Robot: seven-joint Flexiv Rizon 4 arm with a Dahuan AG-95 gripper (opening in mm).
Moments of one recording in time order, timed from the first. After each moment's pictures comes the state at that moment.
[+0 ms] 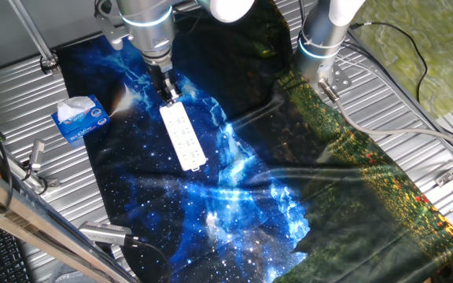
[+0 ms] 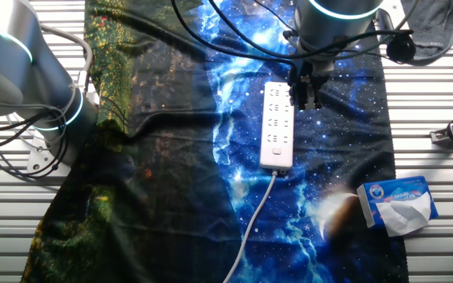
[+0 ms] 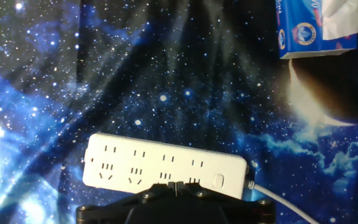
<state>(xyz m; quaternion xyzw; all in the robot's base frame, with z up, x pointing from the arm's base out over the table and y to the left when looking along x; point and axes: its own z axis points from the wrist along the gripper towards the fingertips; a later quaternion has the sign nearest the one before) 0.499 -0.001 0.171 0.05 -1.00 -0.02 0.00</state>
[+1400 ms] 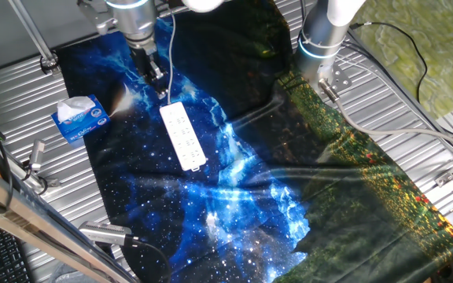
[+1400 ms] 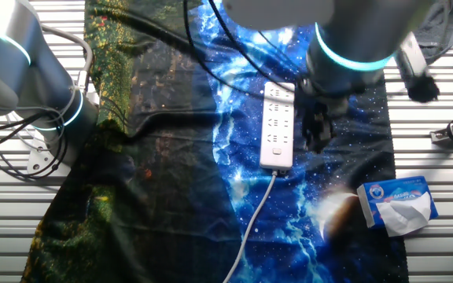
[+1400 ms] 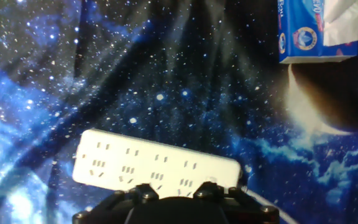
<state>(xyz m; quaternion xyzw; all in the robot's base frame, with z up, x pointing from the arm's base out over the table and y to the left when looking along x) 0.512 -0.077 0.156 0.11 -0.99 -0.03 0.00</state>
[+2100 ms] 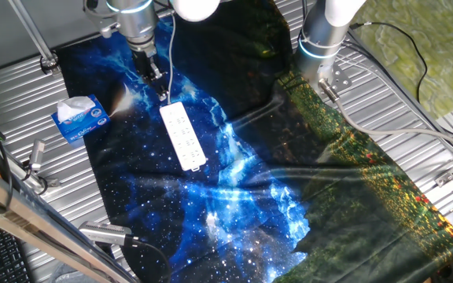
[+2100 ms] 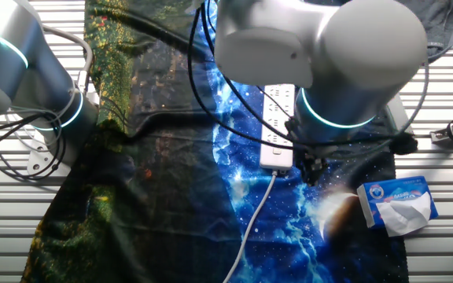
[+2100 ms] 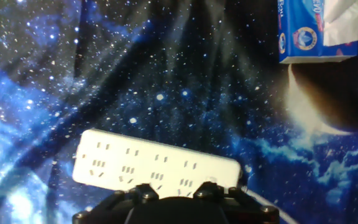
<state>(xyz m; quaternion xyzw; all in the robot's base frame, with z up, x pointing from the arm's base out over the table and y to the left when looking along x) 0.507 -0.104 0.107 0.09 -0.99 -0.03 -0.01</state>
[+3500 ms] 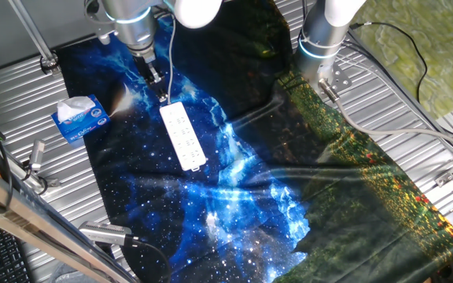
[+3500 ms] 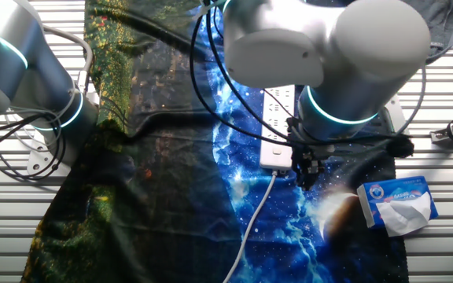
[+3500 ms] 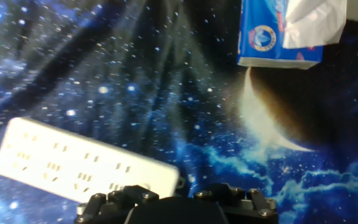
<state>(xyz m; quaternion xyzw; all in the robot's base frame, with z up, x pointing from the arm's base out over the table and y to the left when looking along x) 0.506 -0.110 0.095 0.05 -1.00 -0.01 0.01</state>
